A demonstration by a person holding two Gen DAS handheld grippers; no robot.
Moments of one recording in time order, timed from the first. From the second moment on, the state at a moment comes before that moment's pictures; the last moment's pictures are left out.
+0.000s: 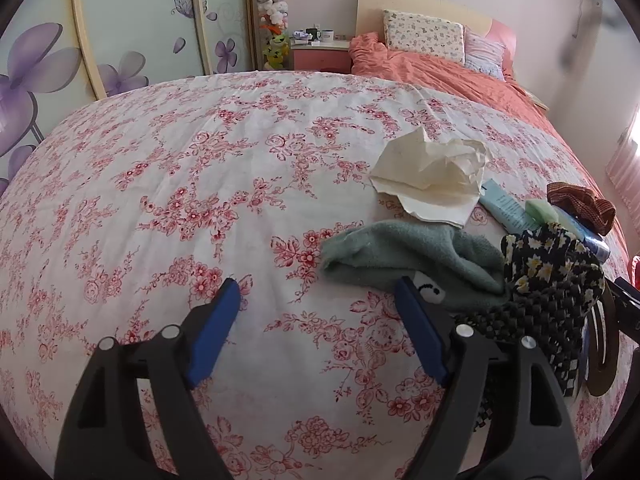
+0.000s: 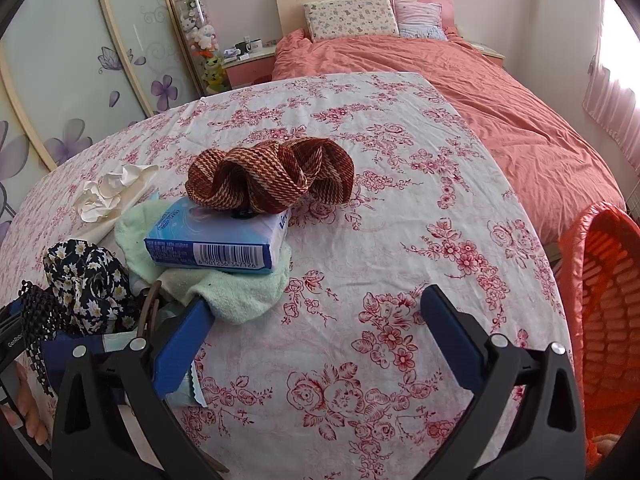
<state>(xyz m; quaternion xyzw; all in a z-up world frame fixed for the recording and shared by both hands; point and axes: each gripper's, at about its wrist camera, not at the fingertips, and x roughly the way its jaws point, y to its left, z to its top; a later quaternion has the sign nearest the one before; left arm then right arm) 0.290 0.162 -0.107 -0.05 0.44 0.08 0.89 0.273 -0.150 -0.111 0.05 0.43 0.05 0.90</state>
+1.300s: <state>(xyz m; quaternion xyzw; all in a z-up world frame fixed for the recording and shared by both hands) 0.232 0.143 -0.063 -0.04 0.39 0.04 0.92 0.202 -0.110 -0.098 0.02 0.40 0.14 0.90</state>
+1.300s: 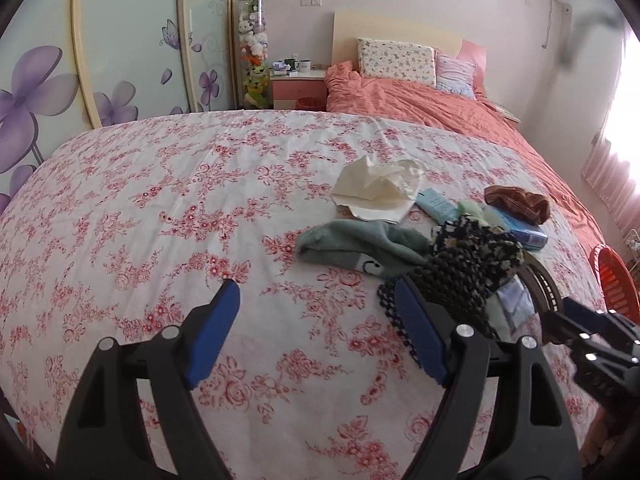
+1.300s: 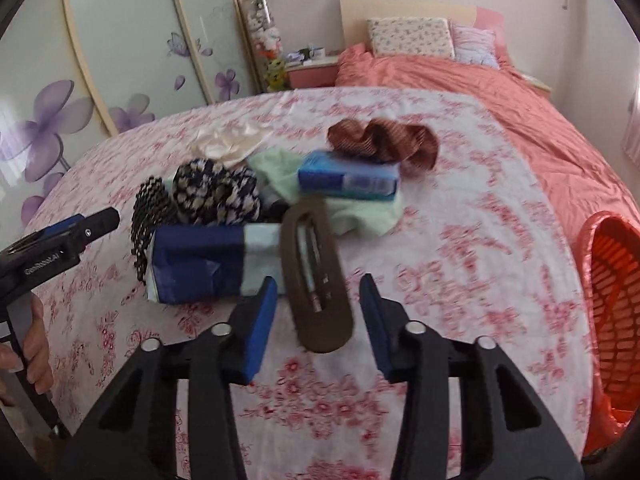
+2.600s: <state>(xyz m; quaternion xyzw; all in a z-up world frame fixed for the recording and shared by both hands) 0.246 0.118 -0.053 -0.07 0.41 -0.04 0.91 0.190 -0.150 -0.077 0.05 0.37 0.12 0.92</state>
